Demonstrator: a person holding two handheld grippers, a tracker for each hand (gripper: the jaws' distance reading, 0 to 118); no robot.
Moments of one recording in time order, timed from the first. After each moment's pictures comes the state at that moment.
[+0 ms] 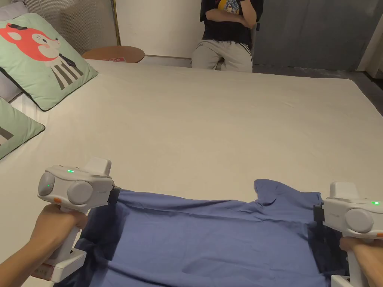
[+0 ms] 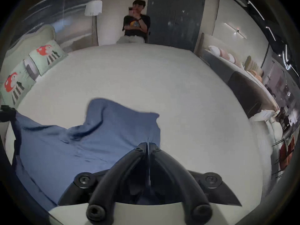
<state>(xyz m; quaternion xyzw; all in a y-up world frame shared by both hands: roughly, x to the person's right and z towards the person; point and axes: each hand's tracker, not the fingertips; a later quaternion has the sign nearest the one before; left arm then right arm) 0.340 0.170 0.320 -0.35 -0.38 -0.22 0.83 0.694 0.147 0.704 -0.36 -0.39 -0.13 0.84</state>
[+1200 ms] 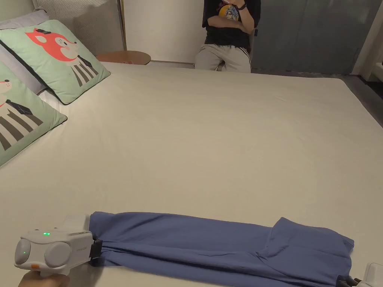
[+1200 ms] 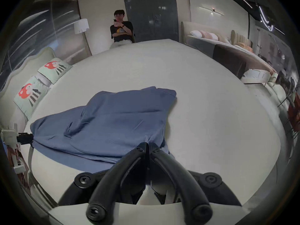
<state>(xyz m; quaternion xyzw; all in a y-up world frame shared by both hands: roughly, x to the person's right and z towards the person) 0.163 0.105 0.434 -0.42 -0.33 -0.17 0.83 0.496 0.108 0.899 -0.32 -0.42 -0.24 0.82</state>
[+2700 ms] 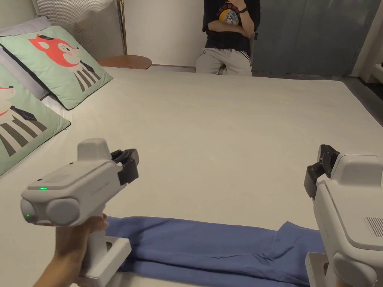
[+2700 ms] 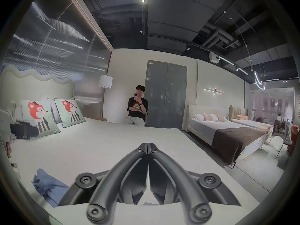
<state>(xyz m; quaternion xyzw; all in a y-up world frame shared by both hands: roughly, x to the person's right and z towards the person) 0.195 0.246 0.442 -0.23 -0.48 0.07 0.84 0.423 0.280 0.780 -0.04 -0.44 0.03 0.90</state>
